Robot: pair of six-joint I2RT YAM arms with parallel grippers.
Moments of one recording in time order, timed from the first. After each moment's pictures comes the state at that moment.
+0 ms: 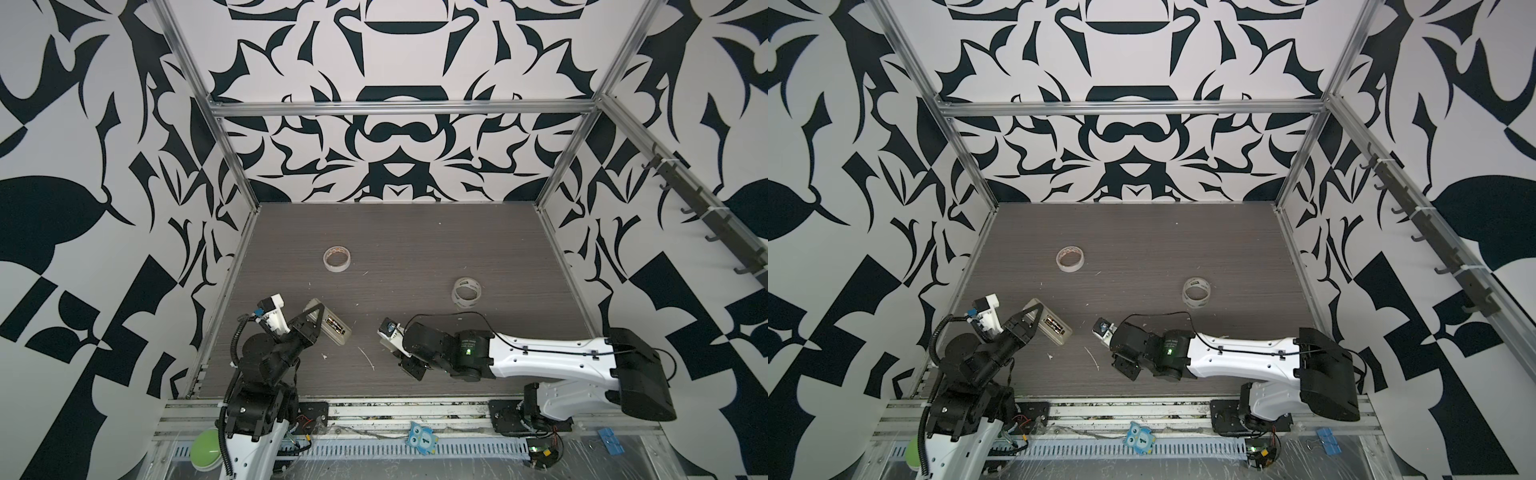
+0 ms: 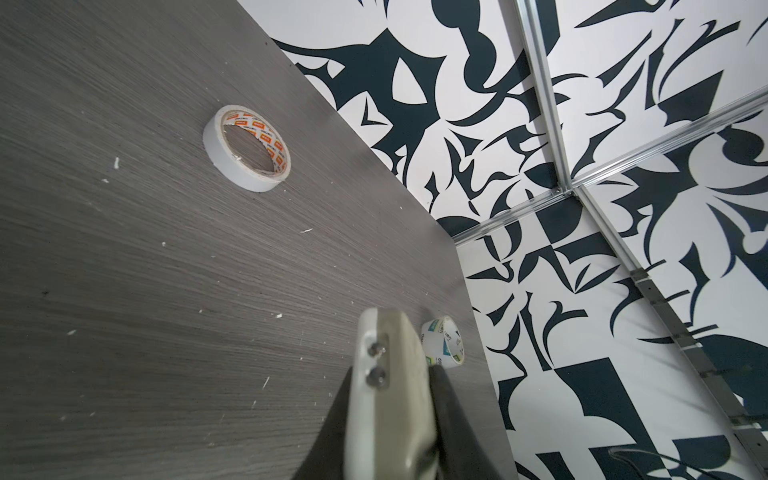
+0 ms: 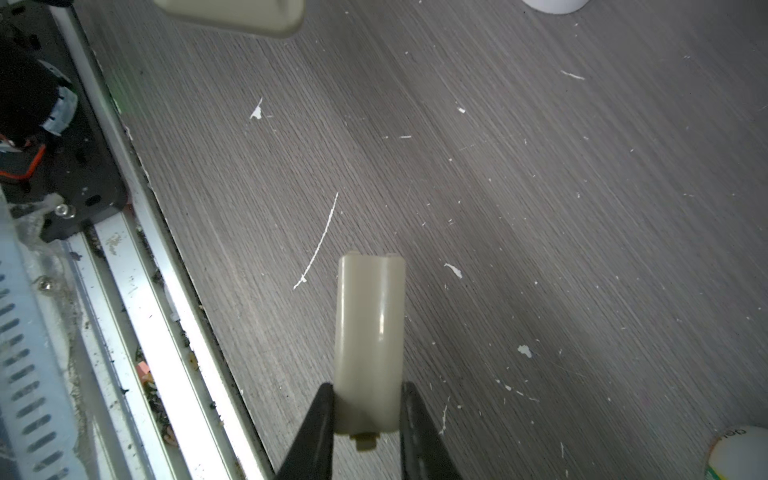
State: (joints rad) left arm -0.17 0.02 0.24 -0.38 0.34 -0.92; right arm 1.28 1.34 0.86 -0.40 0.17 0.18
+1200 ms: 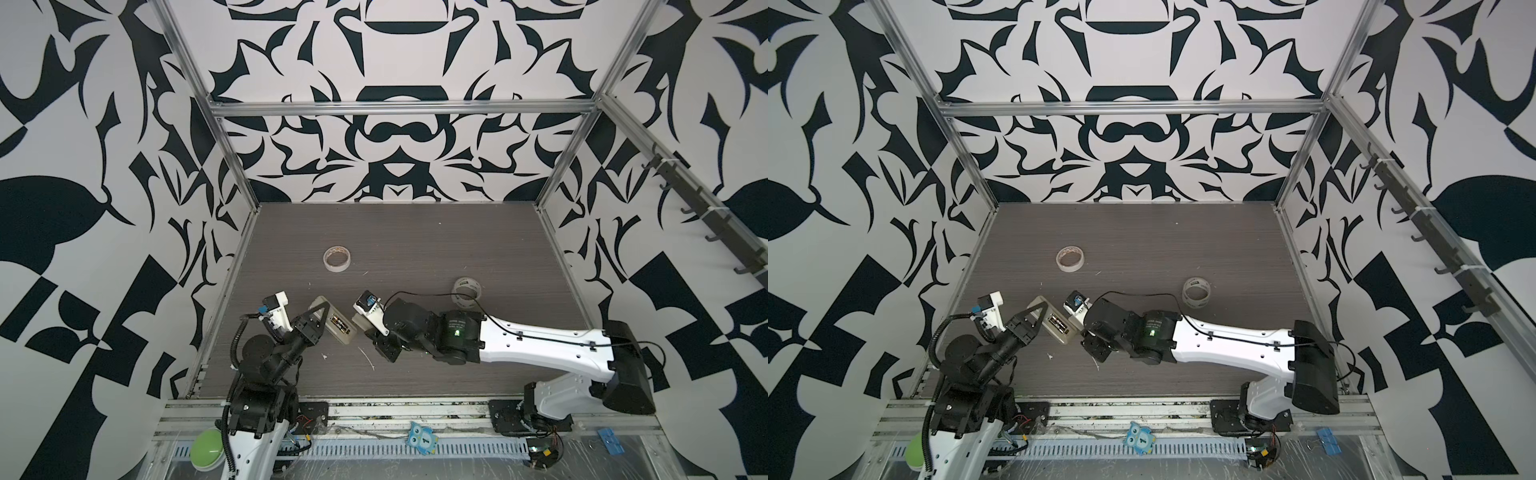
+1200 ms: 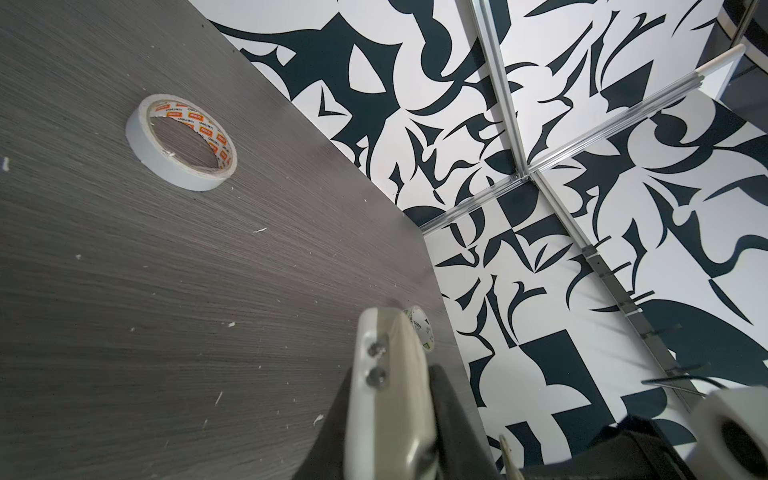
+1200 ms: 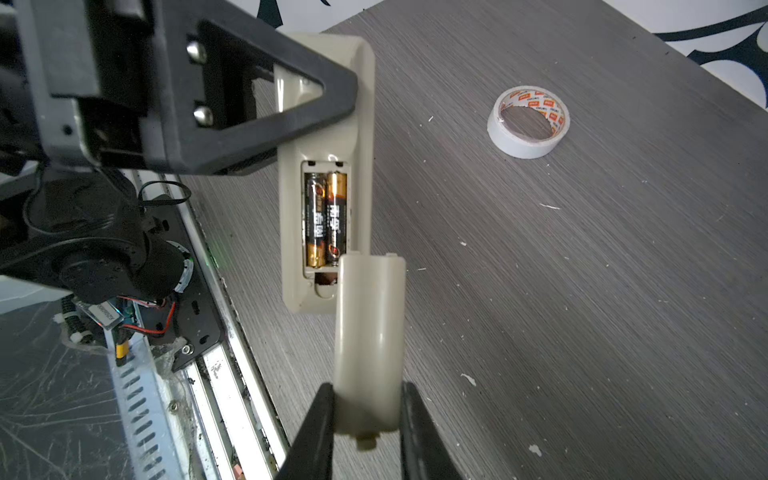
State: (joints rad) left arm -0.17 0.02 0.20 -0.26 0.43 -0.95; right arm 1.28 1.46 1.21 -0.47 0.15 0.24
